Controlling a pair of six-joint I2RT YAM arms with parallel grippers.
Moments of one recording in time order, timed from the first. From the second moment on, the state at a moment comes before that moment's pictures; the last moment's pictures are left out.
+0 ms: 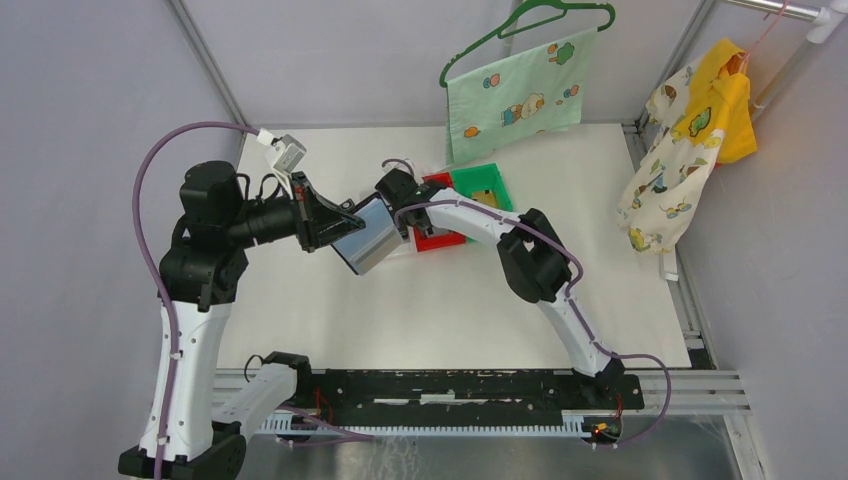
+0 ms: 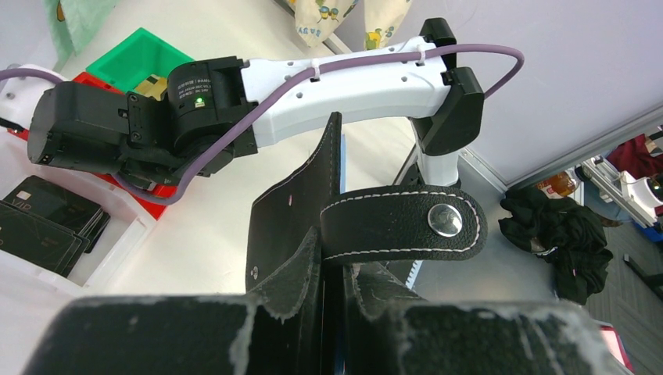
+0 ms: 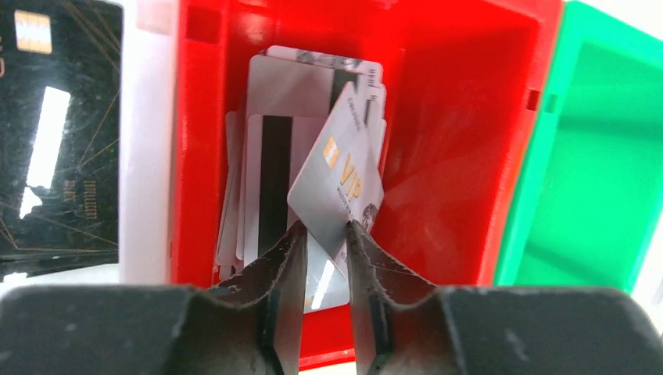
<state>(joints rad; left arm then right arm) -0.14 0.91 1.38 -0.76 0.95 -0.21 0.83 2.34 1.98 -0.74 0.63 0.20</state>
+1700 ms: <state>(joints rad) -0.14 1.02 1.36 -1.18 1.21 0.23 0.87 1.30 1.09 0.16 -0.89 0.16</state>
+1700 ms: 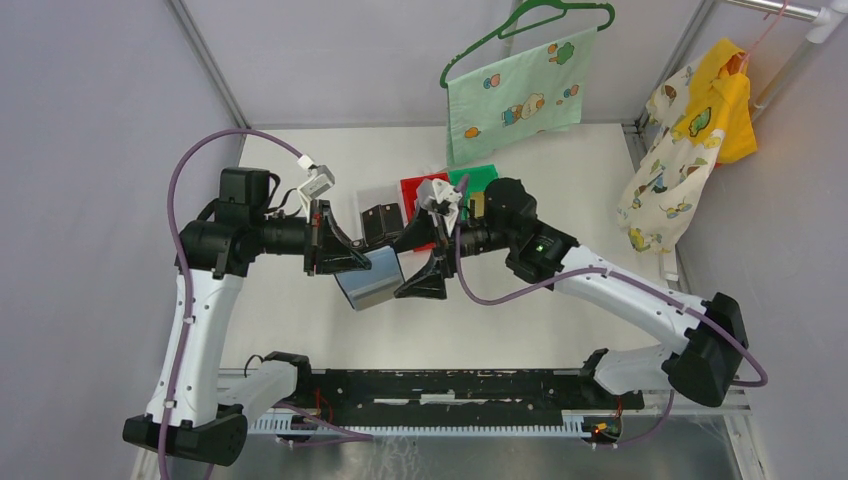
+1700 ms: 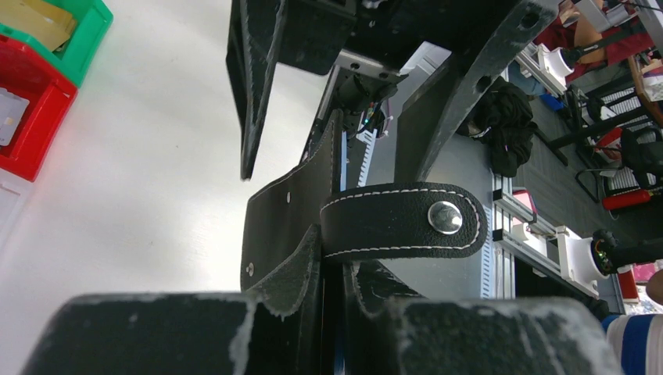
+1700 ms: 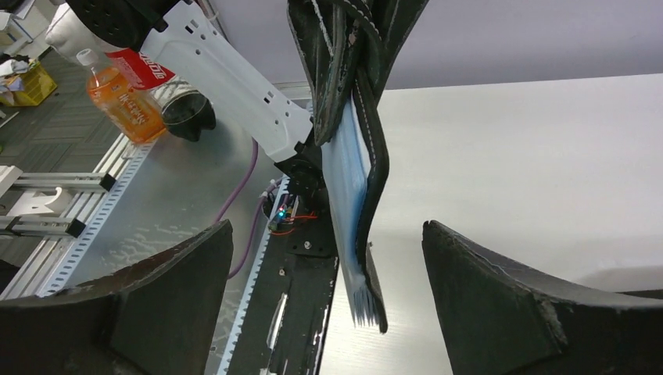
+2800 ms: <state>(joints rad) -0.14 0.94 1.34 -0.96 1.08 0.05 0.91 1.42 1.18 0.28 -0.78 0.43</state>
